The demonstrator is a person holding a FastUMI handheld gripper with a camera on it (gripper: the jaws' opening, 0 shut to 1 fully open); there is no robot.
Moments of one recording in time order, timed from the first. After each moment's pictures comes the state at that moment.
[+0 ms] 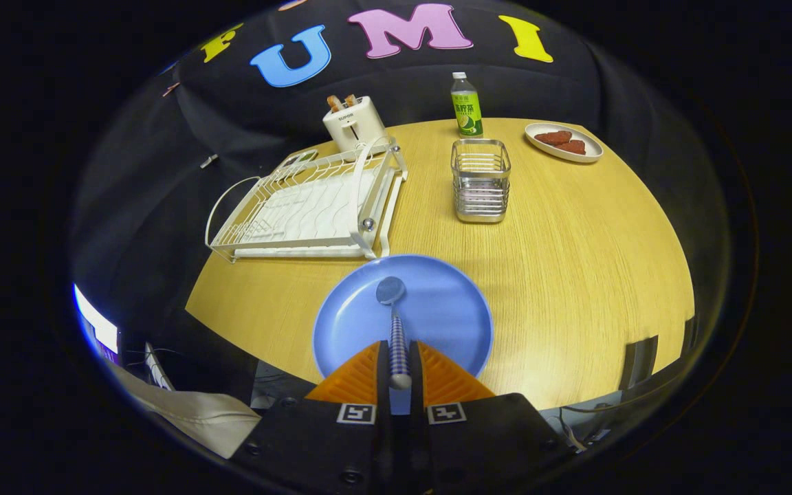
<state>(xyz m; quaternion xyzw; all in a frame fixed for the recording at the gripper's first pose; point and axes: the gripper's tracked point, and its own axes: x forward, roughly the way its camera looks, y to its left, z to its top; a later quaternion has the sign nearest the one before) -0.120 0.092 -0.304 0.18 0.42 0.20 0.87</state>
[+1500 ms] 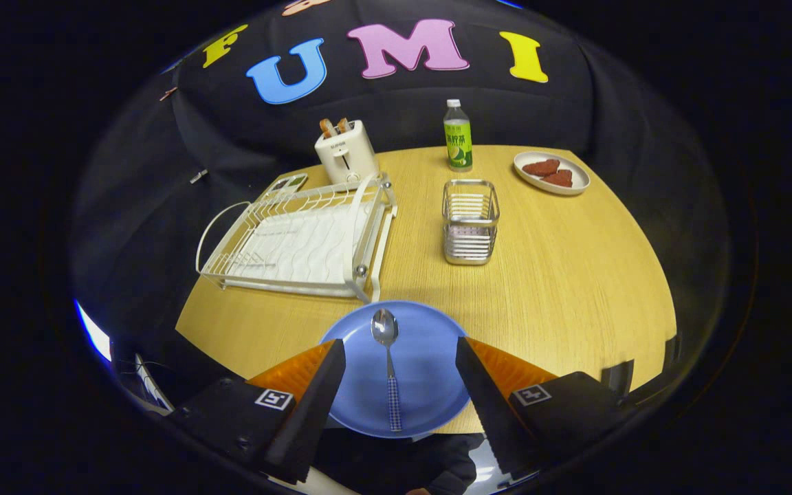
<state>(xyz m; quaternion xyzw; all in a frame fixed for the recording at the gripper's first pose) -0.074 0.074 -0.251 0.17 0.36 0.15 0.91</state>
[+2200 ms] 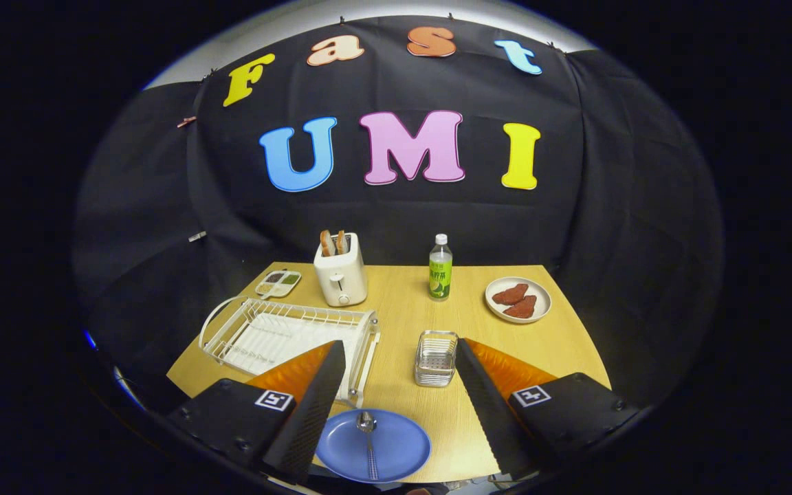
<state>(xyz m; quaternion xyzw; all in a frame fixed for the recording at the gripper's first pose) -0.012 0.009 -0.081 0.13 0.18 0.10 0.97</state>
